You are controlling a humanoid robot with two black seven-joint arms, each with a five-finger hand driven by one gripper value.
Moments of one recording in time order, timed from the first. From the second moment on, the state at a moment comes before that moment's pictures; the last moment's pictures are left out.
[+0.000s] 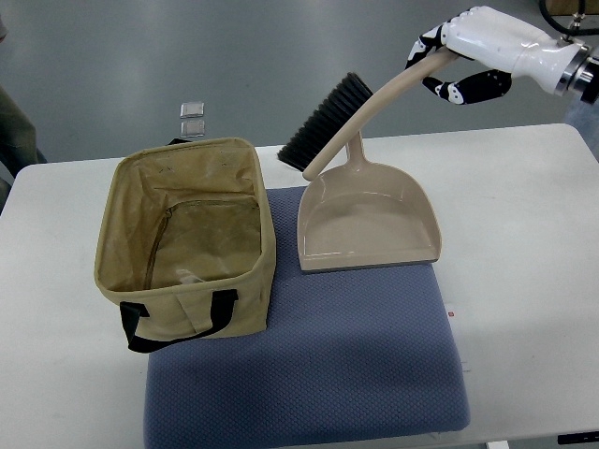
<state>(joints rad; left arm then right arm) 0.00 0.00 -0.11 -0.12 -0.07 -0.04 0.06 1.23 -0.76 0.21 1.17 -1.48 -0.18 0.43</state>
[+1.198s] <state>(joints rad) 0.00 0.00 -0.11 -0.12 -0.07 -0.04 0.06 1.23 -0.27 0.20 1.03 -1.69 -0.23 0.43</state>
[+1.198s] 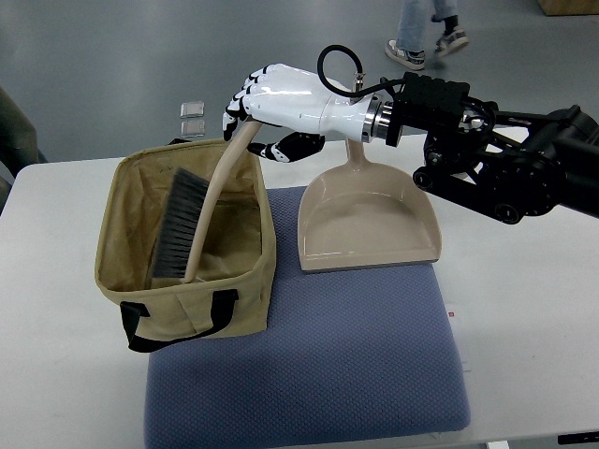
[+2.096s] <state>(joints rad) 0.00 0.00 -0.11 -0.12 -0.07 -0.04 0.06 1.05 -0.37 0.56 1.04 -1.40 -0.08 0.44</state>
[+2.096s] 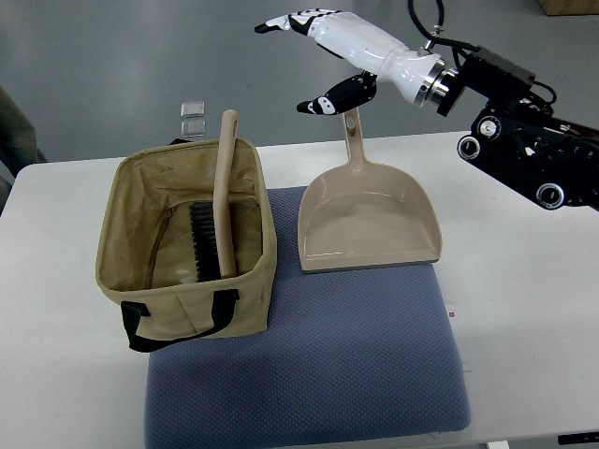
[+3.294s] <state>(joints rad) 0.00 0.00 -0.11 -0.12 -0.07 -0.04 0.06 0.75 -0.37 0.71 0.63 0.00 0.44 0.31</state>
